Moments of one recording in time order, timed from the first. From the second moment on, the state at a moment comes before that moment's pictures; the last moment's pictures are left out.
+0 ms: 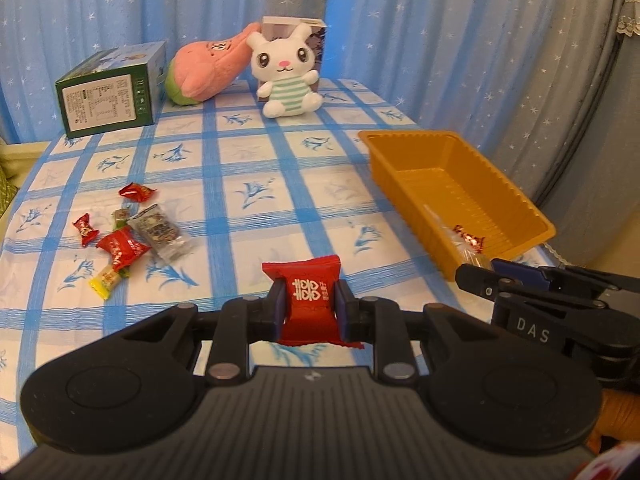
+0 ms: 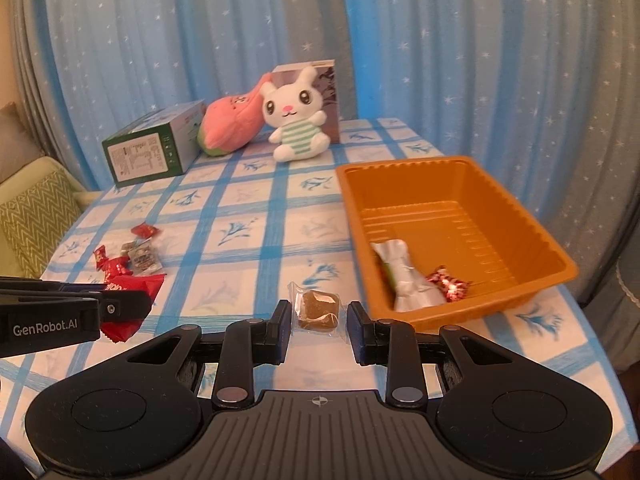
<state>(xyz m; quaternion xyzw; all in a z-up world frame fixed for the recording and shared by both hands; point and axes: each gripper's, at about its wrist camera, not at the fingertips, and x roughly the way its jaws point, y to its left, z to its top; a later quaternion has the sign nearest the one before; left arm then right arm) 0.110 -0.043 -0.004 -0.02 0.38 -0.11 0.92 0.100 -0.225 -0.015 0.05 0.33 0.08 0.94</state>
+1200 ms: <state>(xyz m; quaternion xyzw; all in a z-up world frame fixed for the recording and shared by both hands) 0.172 -0.181 0.017 -0.01 0.37 -0.19 0.91 0.146 -0.361 0.010 0.08 0.33 0.02 0.94</state>
